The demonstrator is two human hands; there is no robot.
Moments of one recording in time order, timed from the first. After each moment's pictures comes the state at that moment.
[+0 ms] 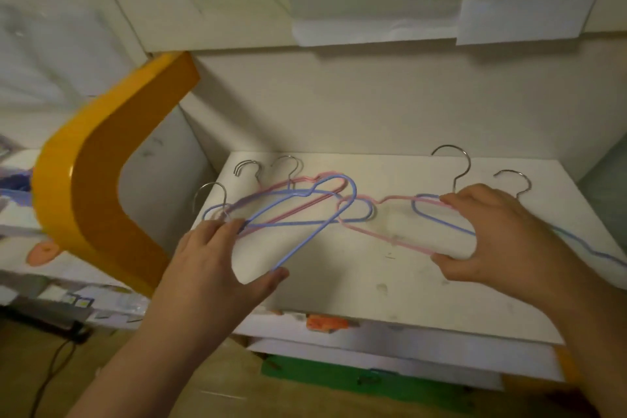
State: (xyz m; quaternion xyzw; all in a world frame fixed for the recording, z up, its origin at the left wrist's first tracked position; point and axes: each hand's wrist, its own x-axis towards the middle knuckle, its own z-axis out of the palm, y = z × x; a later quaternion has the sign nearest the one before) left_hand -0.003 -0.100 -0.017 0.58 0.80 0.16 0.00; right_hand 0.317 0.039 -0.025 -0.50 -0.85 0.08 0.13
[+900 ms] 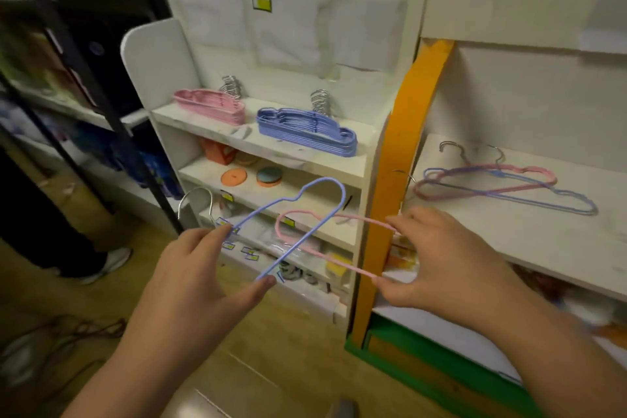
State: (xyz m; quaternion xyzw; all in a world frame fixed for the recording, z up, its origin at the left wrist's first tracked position) left_hand -0.214 -0.430 0.000 0.43 0.87 0.23 -0.01; right_hand -0.004 -0.230 0.016 -0.29 -0.95 0.10 0.07
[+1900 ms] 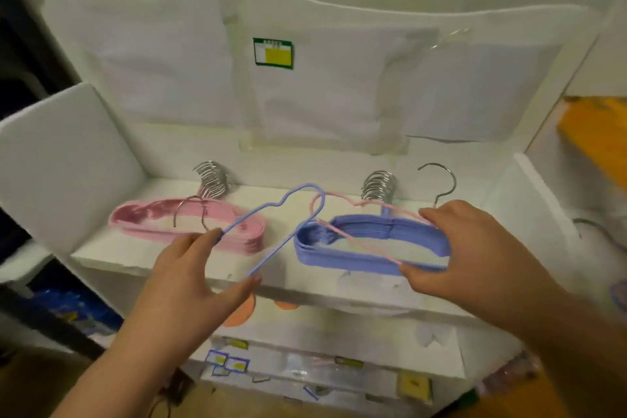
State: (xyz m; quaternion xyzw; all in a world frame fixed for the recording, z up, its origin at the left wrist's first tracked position) left_hand -0.664 -0.183 -0.010 0.55 0.80 0.24 0.06; right_hand -0.352 -0.060 0.022 -0.53 -0.84 0.08 0.14
